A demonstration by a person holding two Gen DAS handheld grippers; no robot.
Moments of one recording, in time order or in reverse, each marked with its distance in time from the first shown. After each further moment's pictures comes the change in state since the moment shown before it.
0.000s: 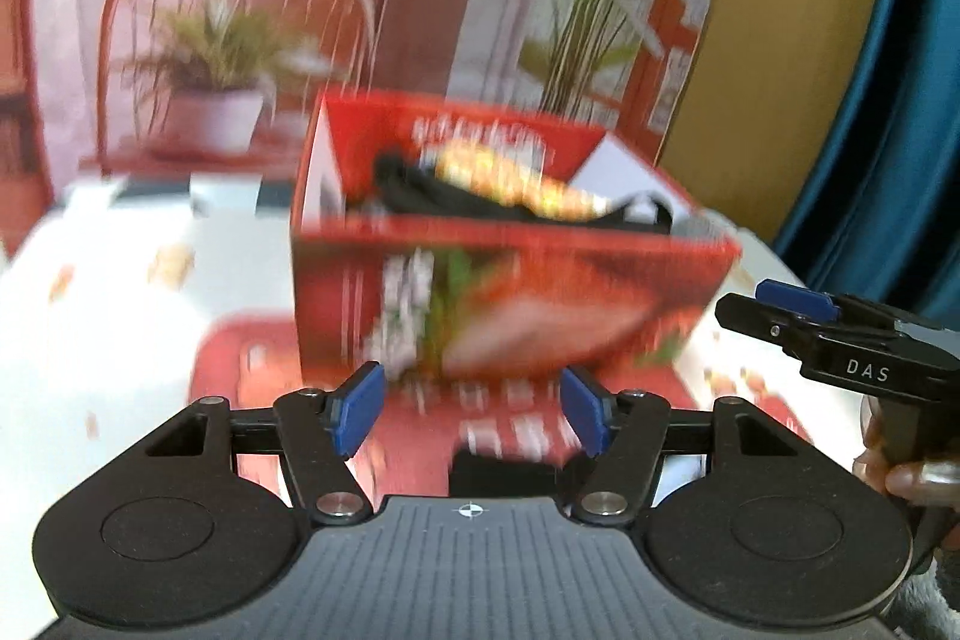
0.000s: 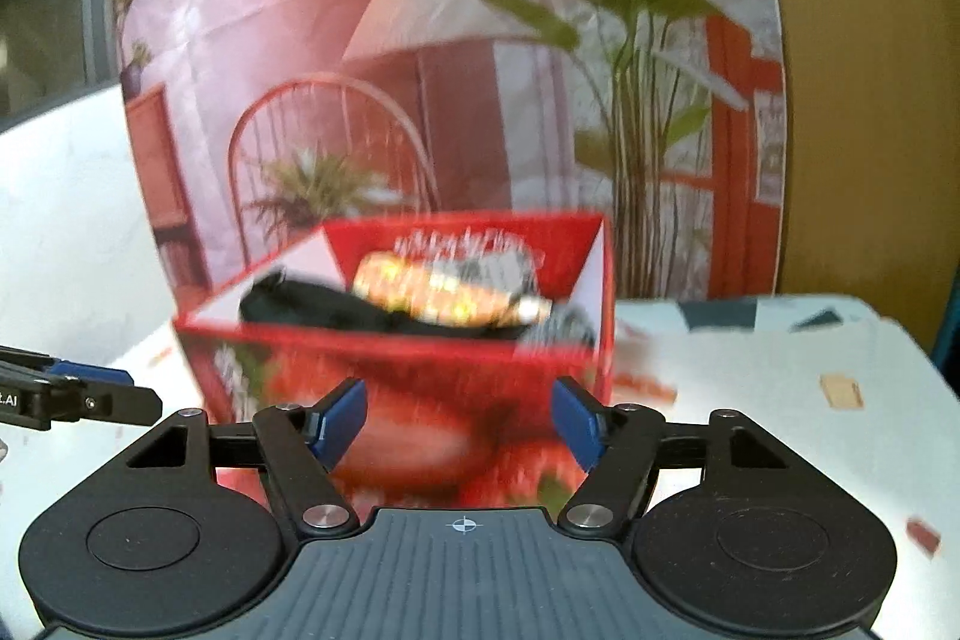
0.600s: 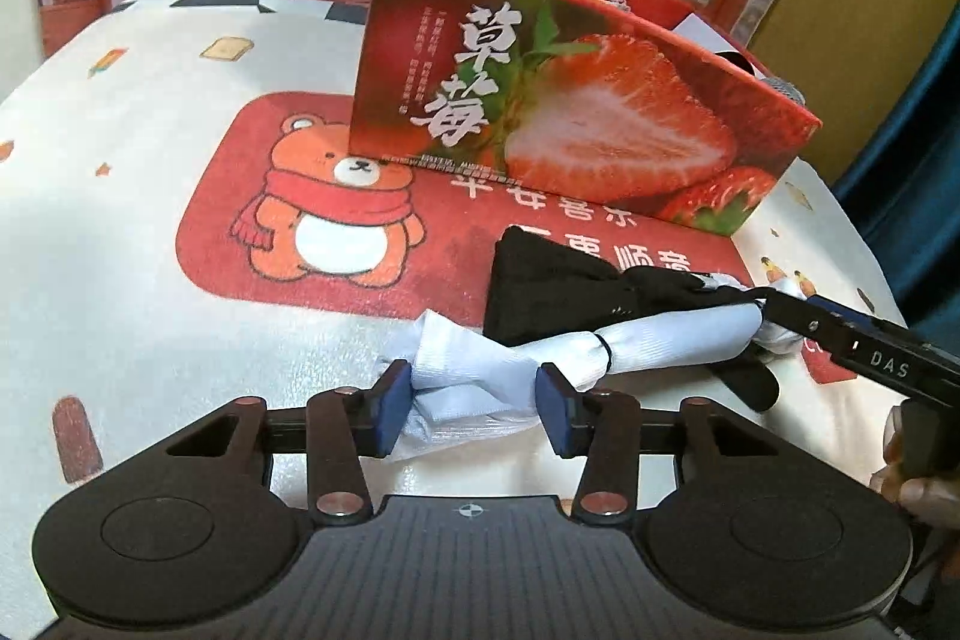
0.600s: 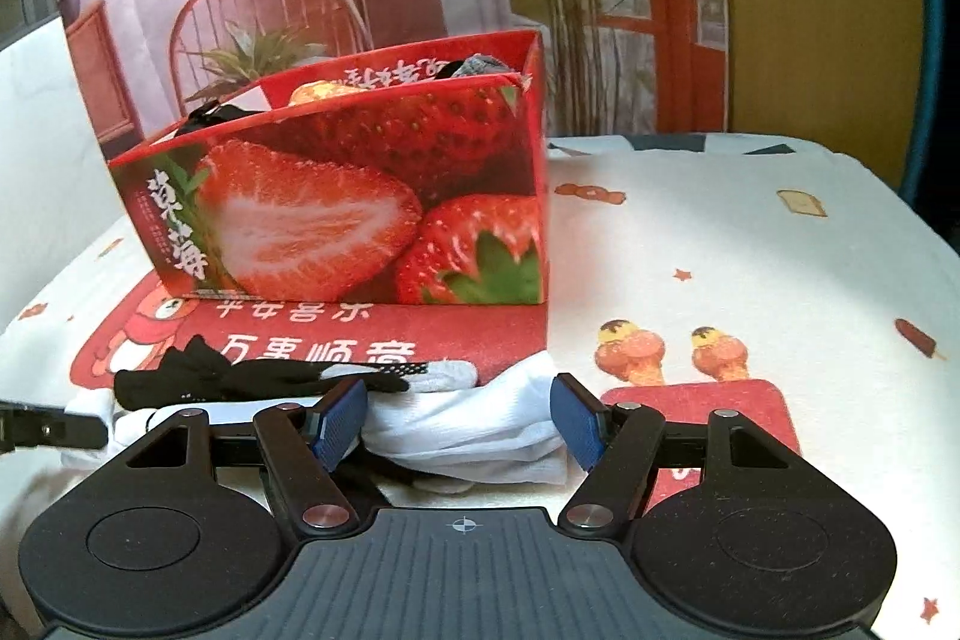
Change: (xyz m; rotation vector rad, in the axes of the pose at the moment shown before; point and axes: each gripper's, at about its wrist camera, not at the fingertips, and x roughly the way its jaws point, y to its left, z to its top) left arm 0.021 0.015 -0.072 -0.161 0.169 0.065; right arm 0.002 -0.013 -0.079 0.081 0.181 -0.099
